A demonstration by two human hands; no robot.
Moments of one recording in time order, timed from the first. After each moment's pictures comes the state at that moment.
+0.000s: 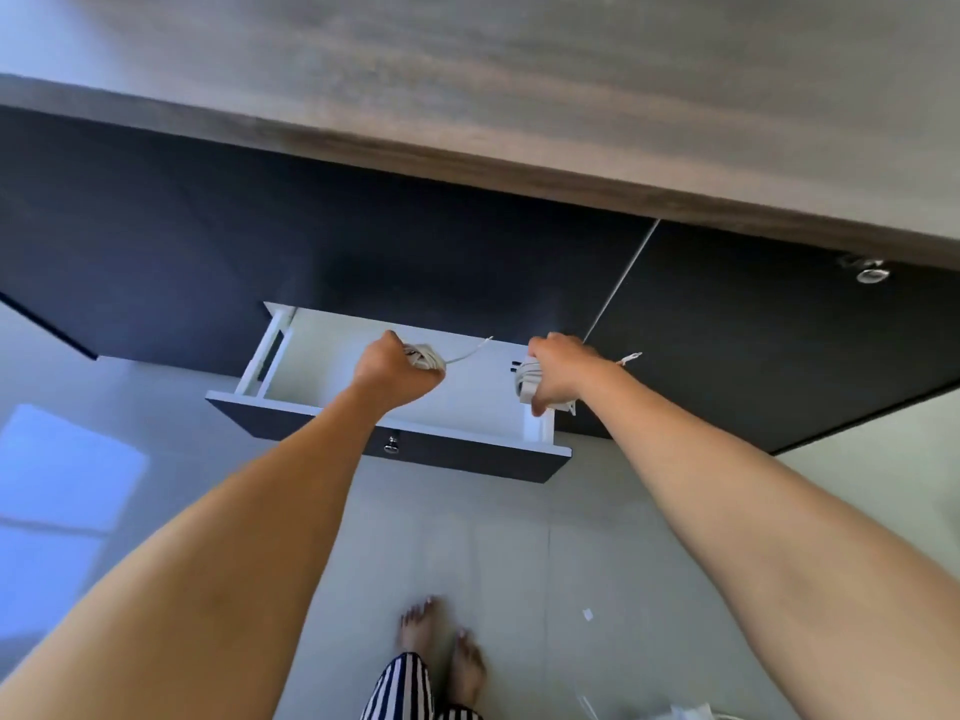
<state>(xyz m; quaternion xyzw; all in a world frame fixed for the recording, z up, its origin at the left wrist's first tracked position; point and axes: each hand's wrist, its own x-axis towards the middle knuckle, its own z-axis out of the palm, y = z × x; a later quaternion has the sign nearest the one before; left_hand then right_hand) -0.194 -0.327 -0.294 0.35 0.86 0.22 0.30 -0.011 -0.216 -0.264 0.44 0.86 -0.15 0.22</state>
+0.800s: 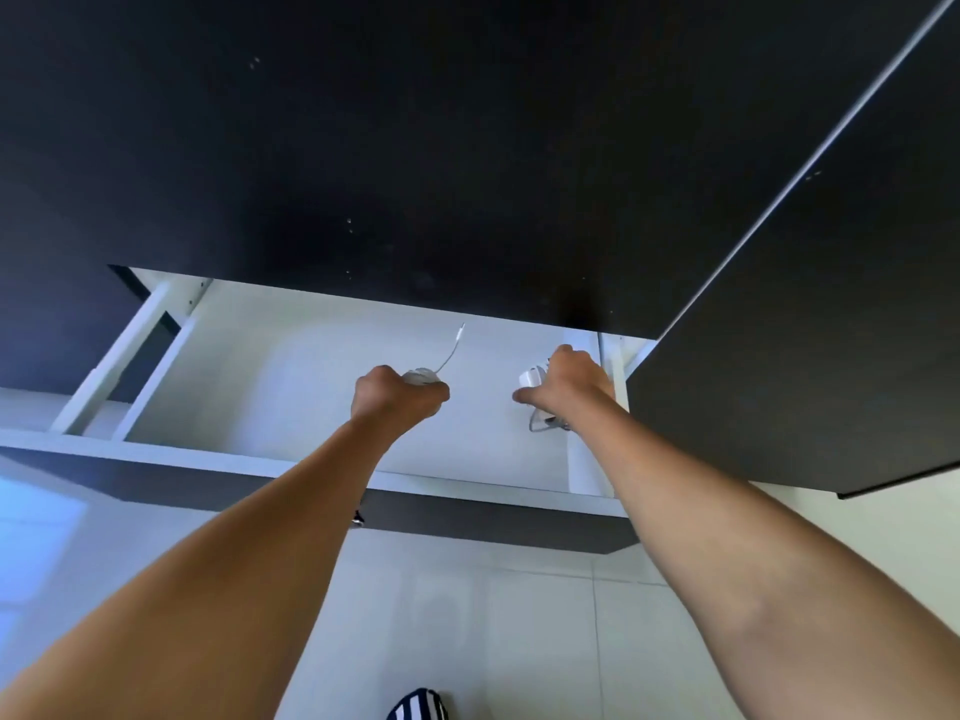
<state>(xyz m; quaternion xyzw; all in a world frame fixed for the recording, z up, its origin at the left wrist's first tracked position) -0.230 -0.236 -0.551 0.22 0.85 0.28 0.38 -0.066 -0.123 -0.551 0.63 0.74 -0.21 0.08</state>
